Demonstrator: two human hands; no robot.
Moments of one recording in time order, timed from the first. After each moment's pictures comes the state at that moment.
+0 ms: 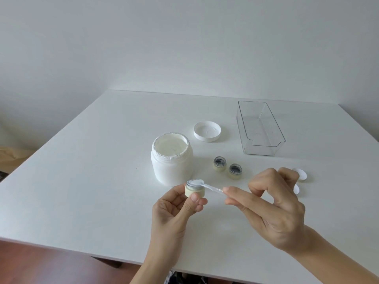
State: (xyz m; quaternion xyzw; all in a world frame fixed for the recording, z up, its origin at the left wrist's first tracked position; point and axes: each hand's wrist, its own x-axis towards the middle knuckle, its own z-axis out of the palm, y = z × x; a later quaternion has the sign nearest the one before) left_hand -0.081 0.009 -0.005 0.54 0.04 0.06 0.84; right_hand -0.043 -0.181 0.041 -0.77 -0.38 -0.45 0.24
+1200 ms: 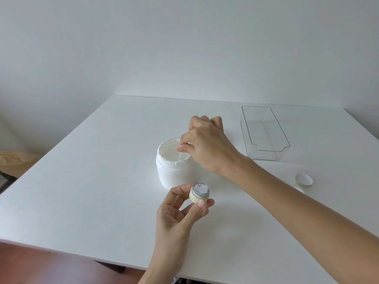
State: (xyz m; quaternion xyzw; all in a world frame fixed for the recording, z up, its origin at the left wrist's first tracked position) left_hand -0.078 0.009 -0.003 0.51 0.04 0.07 0.86; right_hand 0.048 -0.078 0.098 -0.92 -0.33 -0.15 0.15
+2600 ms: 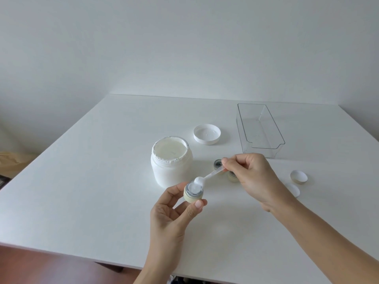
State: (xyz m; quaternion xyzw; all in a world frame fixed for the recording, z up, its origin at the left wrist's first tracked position) left_hand -0.079 0.010 -0.004 0.53 0.04 0.09 0.84; right_hand 0.004 -0.159 0.053 -0.82 -0.03 0.01 0.57
